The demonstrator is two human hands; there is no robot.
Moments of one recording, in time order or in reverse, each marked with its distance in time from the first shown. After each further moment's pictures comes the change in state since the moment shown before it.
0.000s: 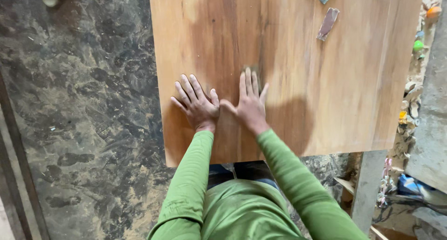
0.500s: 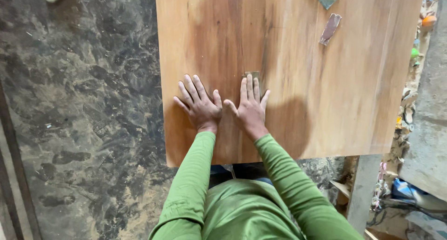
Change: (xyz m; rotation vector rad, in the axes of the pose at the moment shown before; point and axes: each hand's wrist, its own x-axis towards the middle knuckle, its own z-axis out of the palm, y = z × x) left_hand 0.000 -0.001 -0.002 -0.017 0.015 0.000; right_hand -0.006 -0.003 0.015 0.005 0.013 0.040
